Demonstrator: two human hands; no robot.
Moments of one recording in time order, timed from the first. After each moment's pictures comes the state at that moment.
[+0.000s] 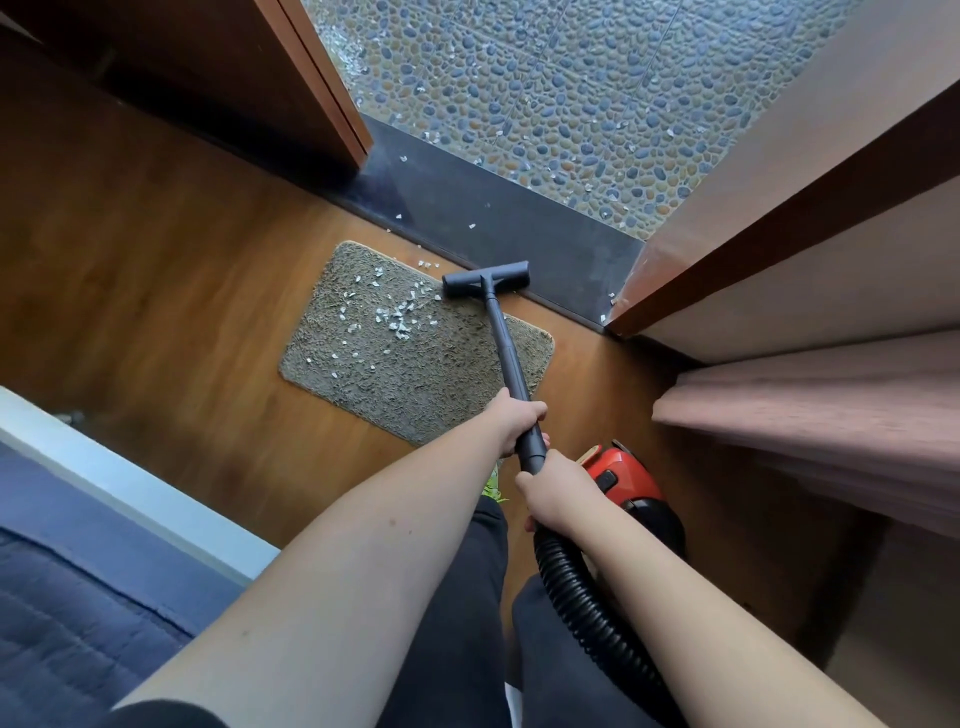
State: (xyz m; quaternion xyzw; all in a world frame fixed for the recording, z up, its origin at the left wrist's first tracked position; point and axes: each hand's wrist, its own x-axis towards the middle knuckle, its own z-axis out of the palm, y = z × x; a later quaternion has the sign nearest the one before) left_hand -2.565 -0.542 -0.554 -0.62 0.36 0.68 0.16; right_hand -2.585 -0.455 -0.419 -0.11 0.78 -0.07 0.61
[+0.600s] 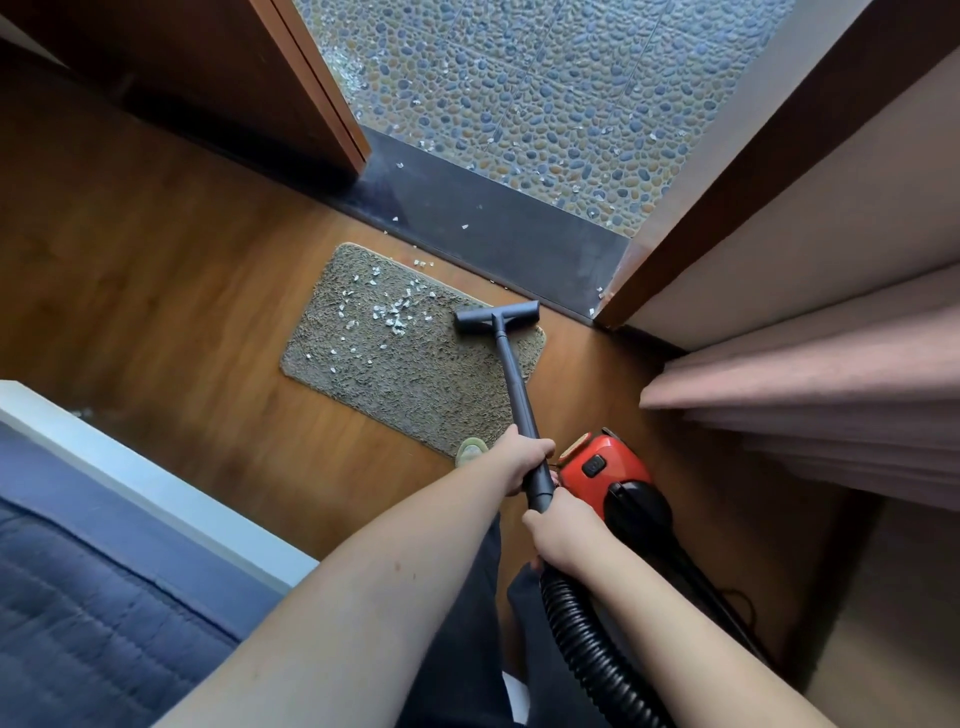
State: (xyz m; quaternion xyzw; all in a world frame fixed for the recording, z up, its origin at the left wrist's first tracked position) left_hand -2.533 -0.442 -0.532 -0.62 0.37 0.67 0.18; right_hand -2.557 -0.360 -0.394 -0.10 0.78 -0.07 0.61
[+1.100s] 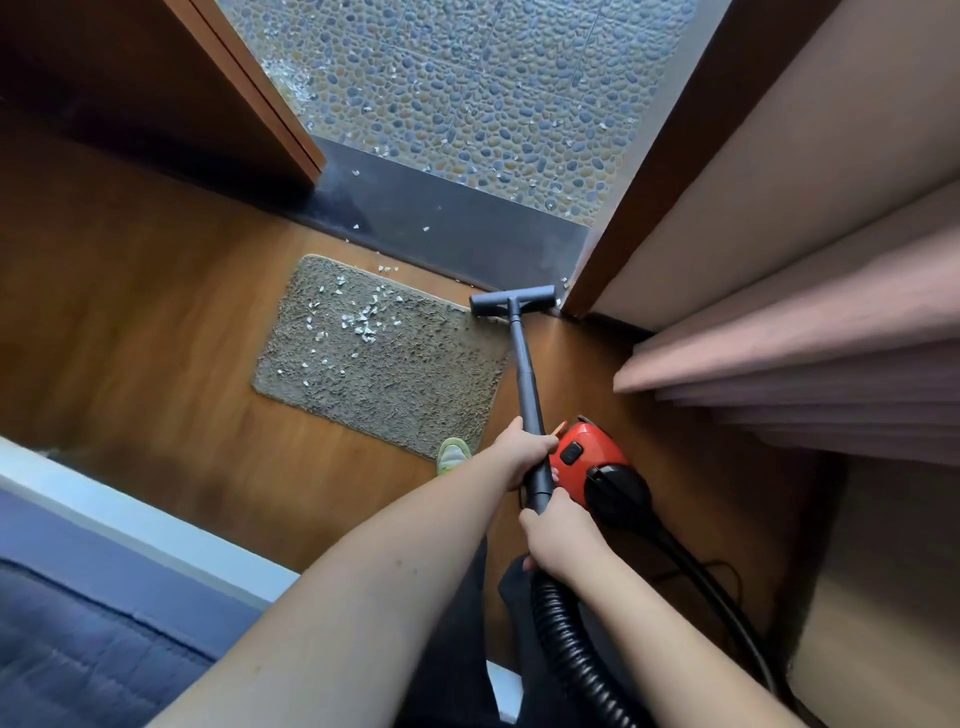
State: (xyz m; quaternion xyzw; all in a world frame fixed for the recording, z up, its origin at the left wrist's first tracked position) left_hand -2.564 -0.411 -0.518 -0.58 0.40 0.67 0.22; right_hand -2.563 -0.326 -0.400 -0.03 0.80 -0.10 0.59
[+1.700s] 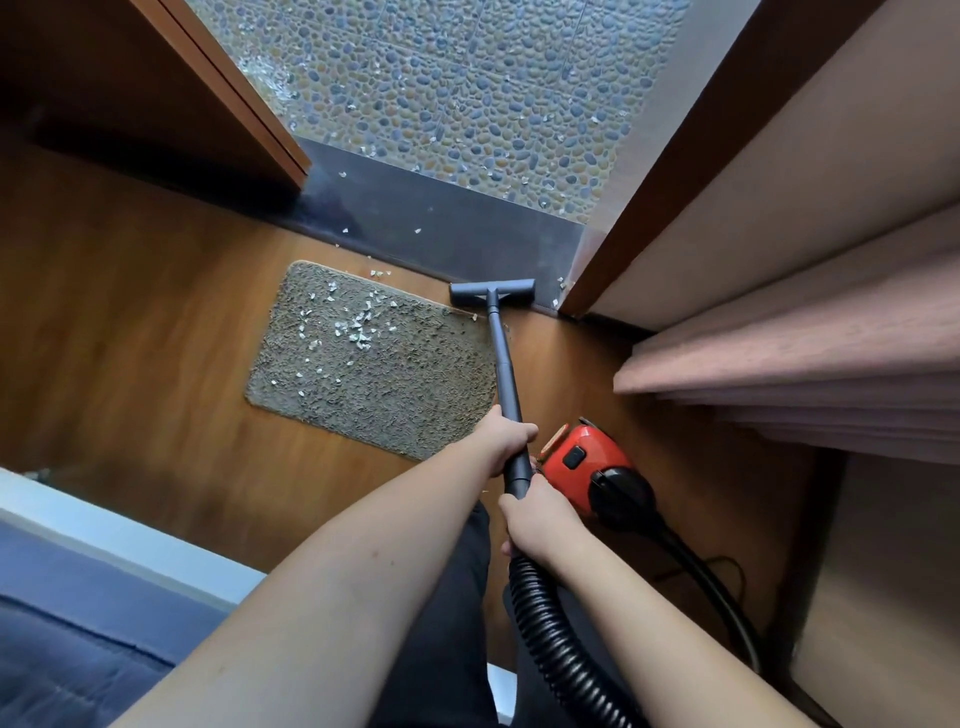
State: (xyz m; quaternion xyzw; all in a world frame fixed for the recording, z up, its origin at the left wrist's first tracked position) left_hand -2.570 -0.465 -0.545 -0.59 0.47 0.62 0.24; right_hand -2.569 -0.377 -0.408 0.00 0.77 -0.17 0.61
